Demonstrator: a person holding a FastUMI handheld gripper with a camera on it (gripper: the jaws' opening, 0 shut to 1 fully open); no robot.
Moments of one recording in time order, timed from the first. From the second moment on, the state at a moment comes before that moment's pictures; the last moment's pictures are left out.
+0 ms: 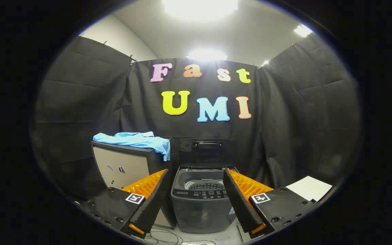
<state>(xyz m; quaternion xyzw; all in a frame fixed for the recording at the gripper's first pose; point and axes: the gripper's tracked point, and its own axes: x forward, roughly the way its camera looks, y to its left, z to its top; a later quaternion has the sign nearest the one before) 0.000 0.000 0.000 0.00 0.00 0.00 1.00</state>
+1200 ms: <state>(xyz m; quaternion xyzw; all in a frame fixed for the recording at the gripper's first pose) 0.007 0.020 0.022 0.00 -0.01 0.02 1.00</state>
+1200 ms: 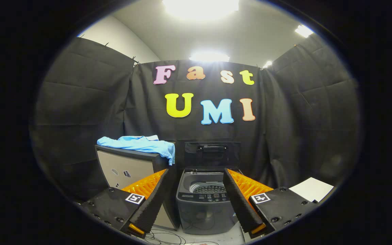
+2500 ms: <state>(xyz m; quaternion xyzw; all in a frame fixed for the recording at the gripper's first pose) 0.188 0.163 0.097 0.00 0.00 0.18 0.98</state>
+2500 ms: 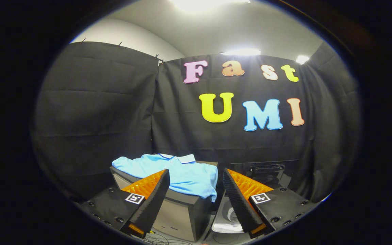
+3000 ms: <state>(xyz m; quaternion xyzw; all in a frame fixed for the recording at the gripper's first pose) 0.247 0.237 0.098 -0.01 0.05 0.24 0.97</state>
